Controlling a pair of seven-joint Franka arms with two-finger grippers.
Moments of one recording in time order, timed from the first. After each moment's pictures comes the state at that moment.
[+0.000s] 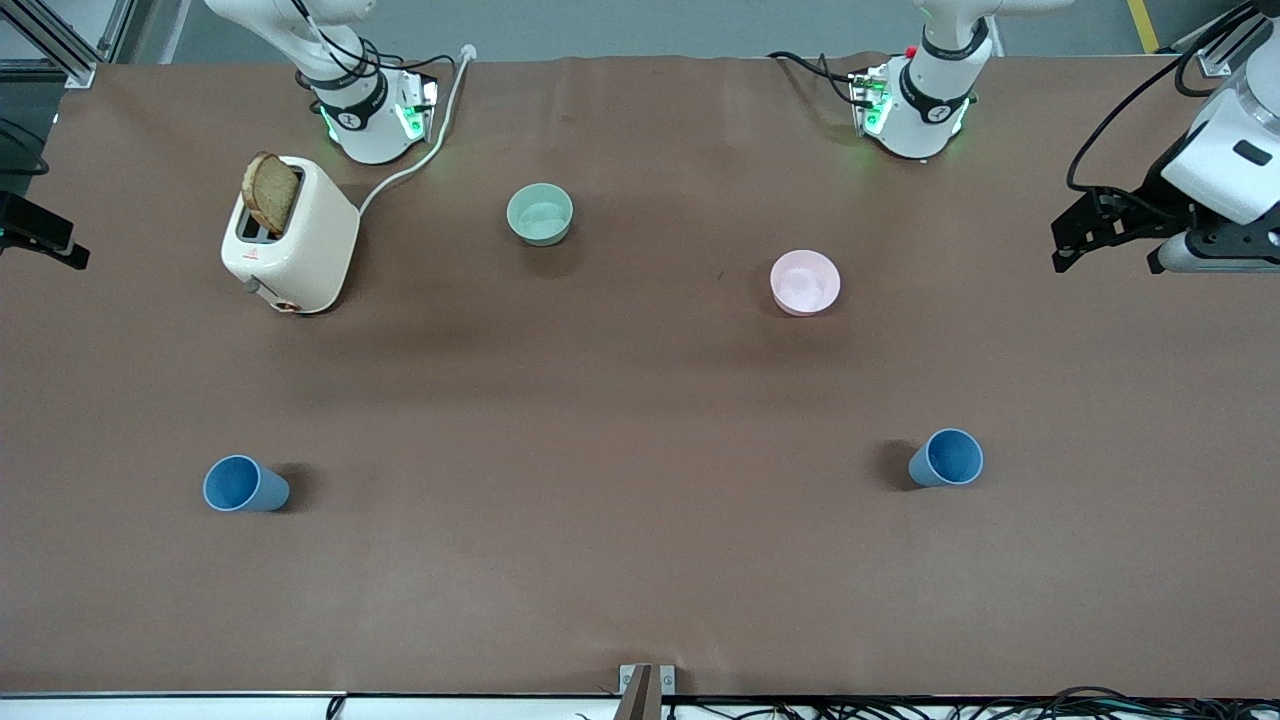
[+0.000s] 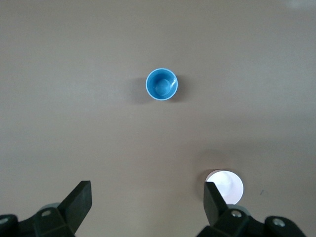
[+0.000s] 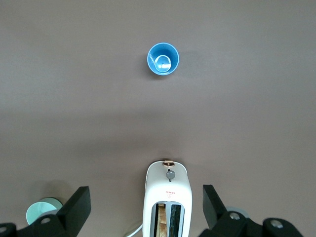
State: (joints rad) left arm -0.04 -0.04 -0.10 -1.59 0.02 1.61 -0.09; right arm -0.04 0.06 -0.09 -1.41 0.02 1.43 -0.11
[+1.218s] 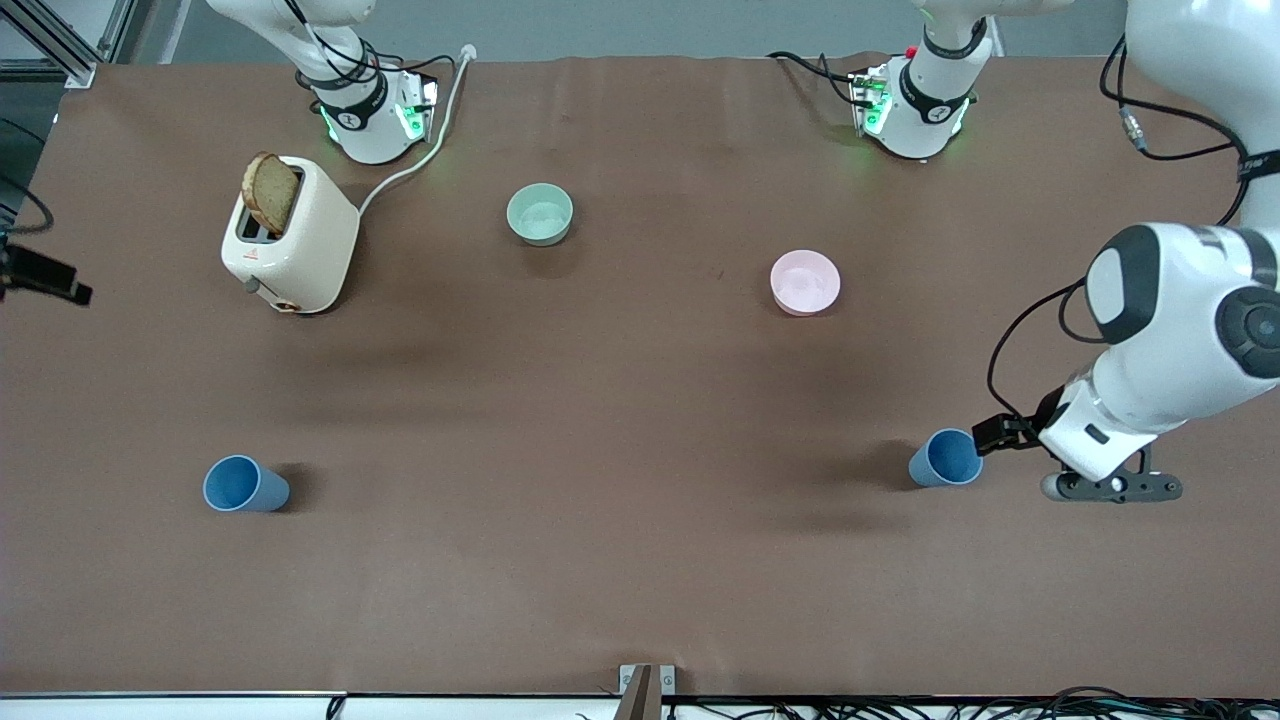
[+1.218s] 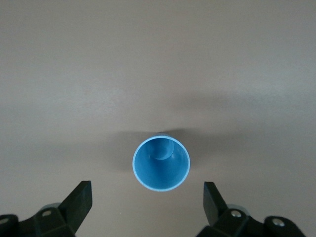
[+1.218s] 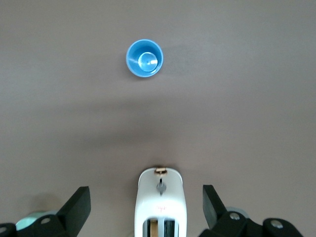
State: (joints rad) left arm -0.02 0.45 -0.09 -1.55 0.02 2.06 -0.08; right arm -0.10 0.20 -0.09 -1.44 0.02 1.53 -0.11
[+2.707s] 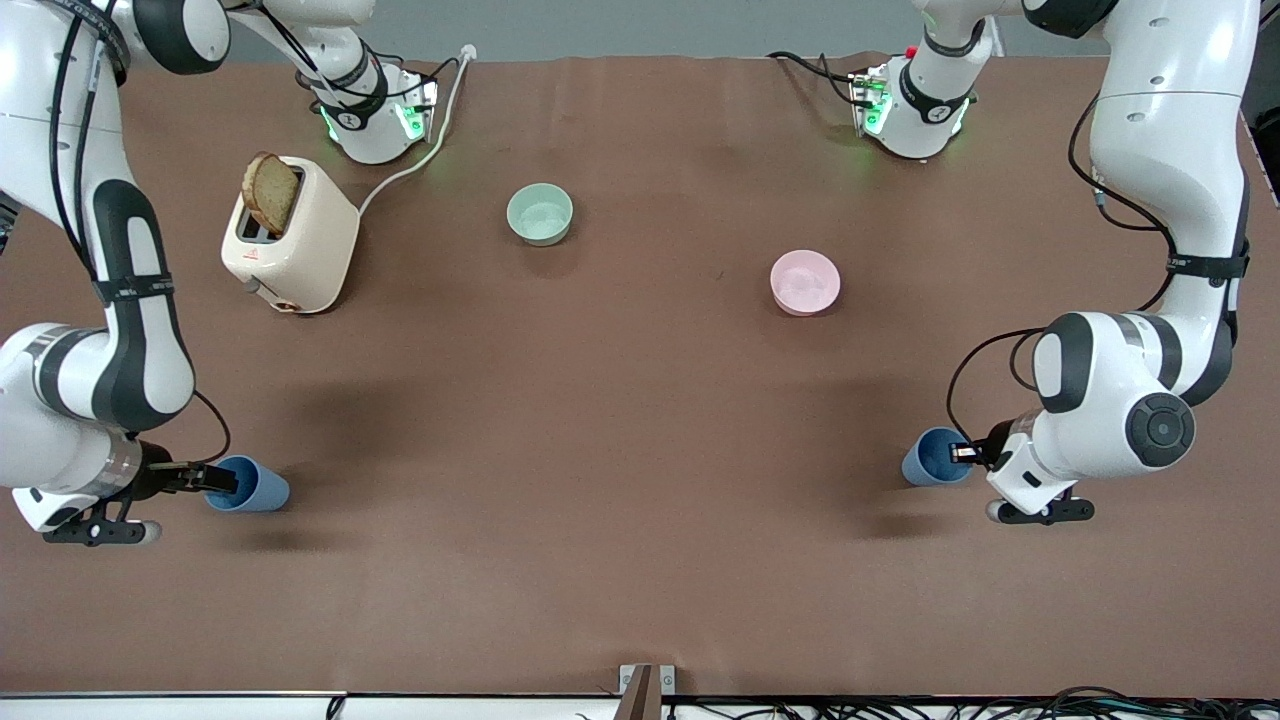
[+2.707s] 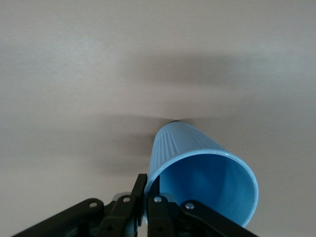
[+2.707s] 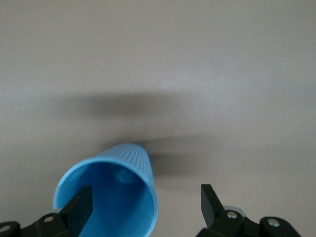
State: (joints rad) left arm 0.00 0.64 -0.11 -1.53 -0.03 2.07 -0.13; right arm -0.11 0.71 -0.08 -1.46 0.08 2.21 -0.20
